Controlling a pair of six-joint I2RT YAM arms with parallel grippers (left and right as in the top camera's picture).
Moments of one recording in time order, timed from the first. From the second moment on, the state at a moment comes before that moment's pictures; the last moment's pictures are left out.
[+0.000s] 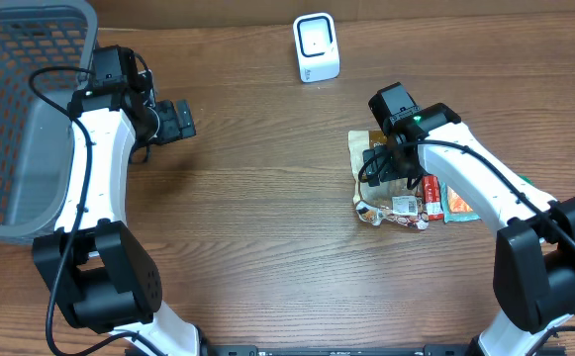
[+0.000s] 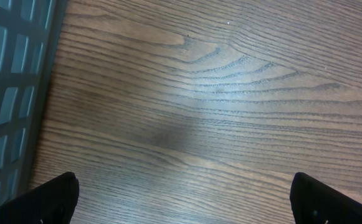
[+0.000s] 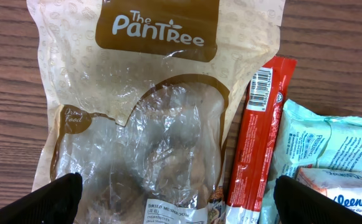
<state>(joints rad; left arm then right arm) 0.18 1.83 1.56 -0.95 0.04 -0.12 0.41 1.86 1.38 -0.95 0.17 0.25</state>
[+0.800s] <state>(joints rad) 0.18 1.83 1.56 -0.95 0.04 -0.12 0.41 1.45 1.38 -0.95 0.16 0.25</state>
